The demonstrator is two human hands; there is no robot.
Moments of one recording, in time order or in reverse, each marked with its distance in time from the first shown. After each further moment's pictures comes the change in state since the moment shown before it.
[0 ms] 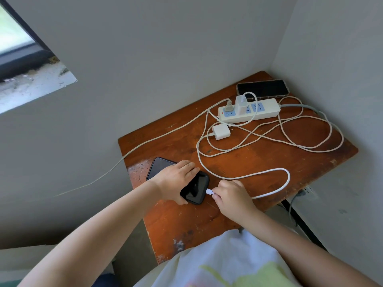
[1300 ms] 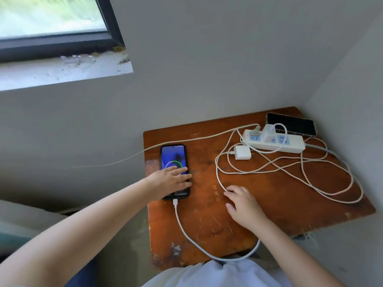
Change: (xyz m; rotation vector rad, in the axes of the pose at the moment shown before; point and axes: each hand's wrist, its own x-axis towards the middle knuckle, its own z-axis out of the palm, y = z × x) left_hand -0.043 -0.028 0.017 0.101 -0.143 -0.083; right_hand 0.032 0.029 -0.006 -0.124 -0.241 0.008
